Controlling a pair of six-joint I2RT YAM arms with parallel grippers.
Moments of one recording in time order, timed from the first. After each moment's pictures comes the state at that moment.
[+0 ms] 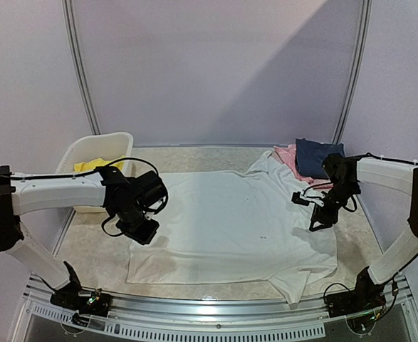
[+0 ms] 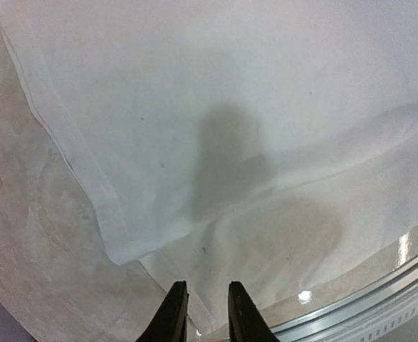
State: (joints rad) left arm -0.86 1.50 1.02 -0.98 -0.10 -0.42; right arm 0.22 1.54 0.99 -0.93 -0.28 -0.88
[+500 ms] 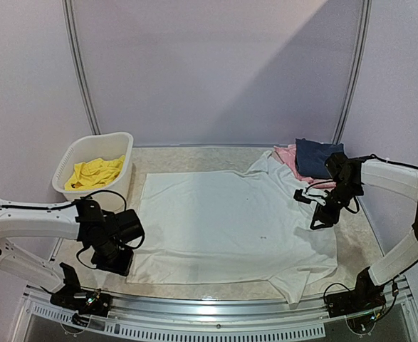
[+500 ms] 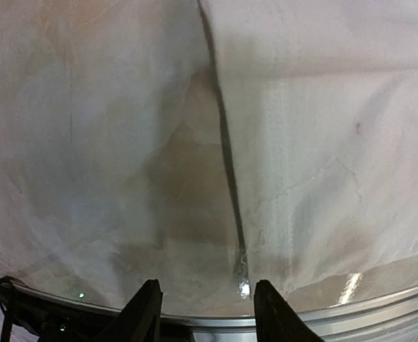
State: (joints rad) left arm -0.96 1.23 0.65 -1.02 -0.09 -0.86; right arm 0.22 1.48 0.96 -0.90 -0.27 -0.82
